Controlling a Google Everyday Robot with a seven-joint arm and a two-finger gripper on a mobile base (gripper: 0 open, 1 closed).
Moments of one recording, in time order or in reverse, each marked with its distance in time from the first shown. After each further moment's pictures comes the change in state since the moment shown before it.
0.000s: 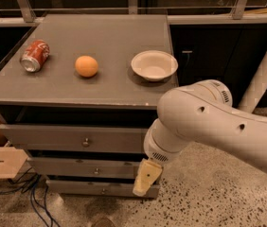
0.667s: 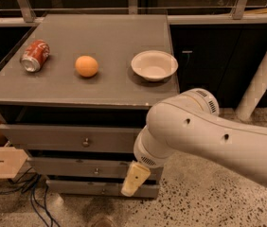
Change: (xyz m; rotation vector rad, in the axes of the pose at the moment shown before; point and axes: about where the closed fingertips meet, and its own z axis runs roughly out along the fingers) arm -0.017 0.004 0.017 0.035 -0.034 0.039
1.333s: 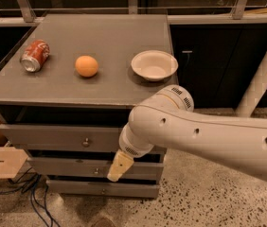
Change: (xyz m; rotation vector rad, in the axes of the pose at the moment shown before) arm -0.043 -0.025 0.030 0.072 -0.053 0.026
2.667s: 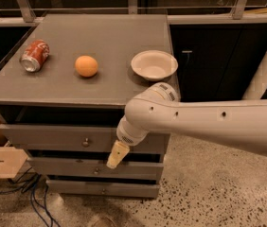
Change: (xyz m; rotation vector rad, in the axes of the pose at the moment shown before) arm -0.013 -0.044 0.066 -0.023 -0.009 -0.023
